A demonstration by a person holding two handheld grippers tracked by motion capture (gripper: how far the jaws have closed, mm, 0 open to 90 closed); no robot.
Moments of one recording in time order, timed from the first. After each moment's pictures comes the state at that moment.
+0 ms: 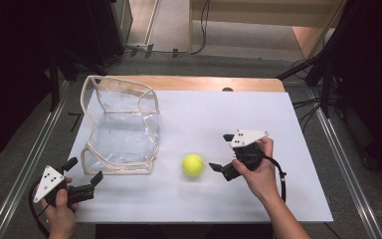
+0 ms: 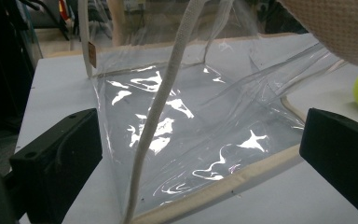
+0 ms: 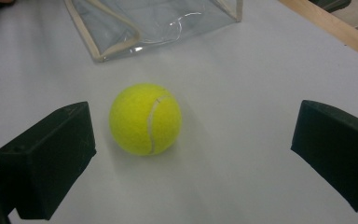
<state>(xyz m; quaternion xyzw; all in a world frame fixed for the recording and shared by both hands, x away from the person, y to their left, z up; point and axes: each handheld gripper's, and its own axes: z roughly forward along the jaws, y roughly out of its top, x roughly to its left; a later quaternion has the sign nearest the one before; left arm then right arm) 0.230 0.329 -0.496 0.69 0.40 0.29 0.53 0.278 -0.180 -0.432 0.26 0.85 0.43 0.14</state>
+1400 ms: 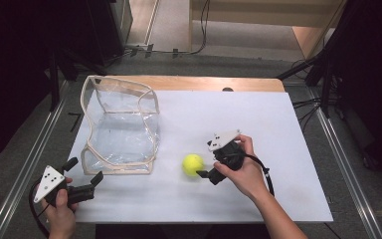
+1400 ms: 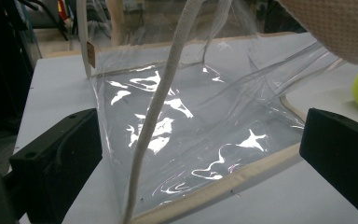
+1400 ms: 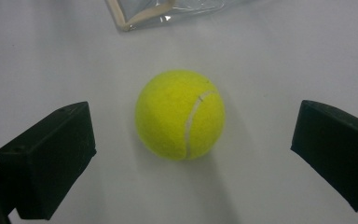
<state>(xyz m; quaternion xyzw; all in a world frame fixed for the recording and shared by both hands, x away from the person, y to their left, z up) 0.230 0.329 -0.496 0.69 0.40 0.29 0.53 0.290 -0.139 -0.445 0.22 0.90 0.37 0.09</state>
